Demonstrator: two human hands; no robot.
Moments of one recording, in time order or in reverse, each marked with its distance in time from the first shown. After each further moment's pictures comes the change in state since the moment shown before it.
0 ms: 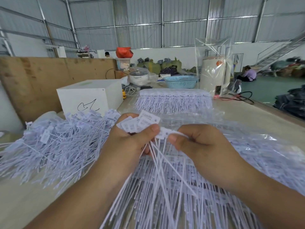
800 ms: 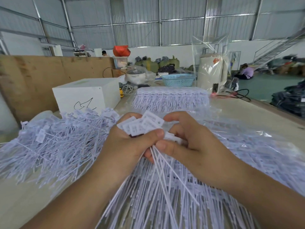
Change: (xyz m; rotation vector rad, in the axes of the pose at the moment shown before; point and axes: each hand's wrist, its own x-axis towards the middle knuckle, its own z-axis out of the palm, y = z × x) left_hand -0.006 0.001 0.006 0.025 -0.040 0.028; right_hand -0.003 0.008 0.001 -0.078 -0.116 -0.105
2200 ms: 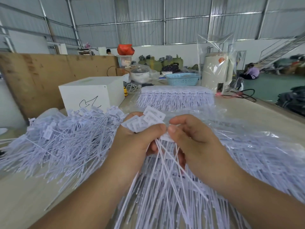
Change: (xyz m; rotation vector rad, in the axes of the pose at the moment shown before) left_hand 0.004 -0.012 -0.002 -0.082 0.024 -0.053; right_hand 0.006 0.005 0.021 0.366 0.231 0.149
